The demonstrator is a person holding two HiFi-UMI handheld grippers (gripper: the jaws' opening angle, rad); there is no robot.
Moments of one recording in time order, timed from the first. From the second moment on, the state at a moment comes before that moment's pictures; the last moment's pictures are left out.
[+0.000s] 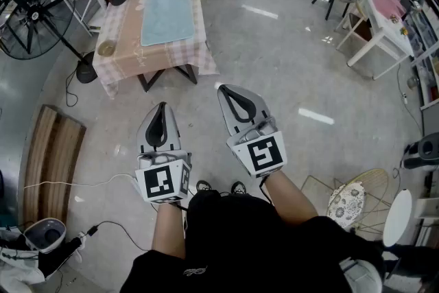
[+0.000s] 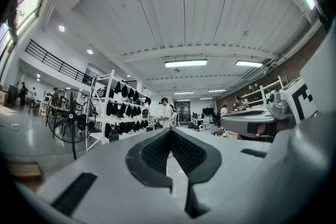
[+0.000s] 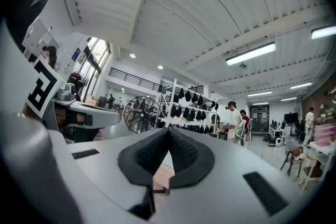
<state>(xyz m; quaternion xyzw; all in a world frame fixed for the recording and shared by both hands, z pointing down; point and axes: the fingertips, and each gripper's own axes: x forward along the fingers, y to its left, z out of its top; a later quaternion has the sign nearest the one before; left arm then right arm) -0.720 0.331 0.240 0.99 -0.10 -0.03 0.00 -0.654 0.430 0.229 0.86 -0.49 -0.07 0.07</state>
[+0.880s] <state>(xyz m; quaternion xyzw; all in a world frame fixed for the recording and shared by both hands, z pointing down) -0.720 0.275 0.281 1.00 -0.02 -0.01 0.07 -0.664 0.377 0.272 0.85 -0.52 -0.01 0.09</state>
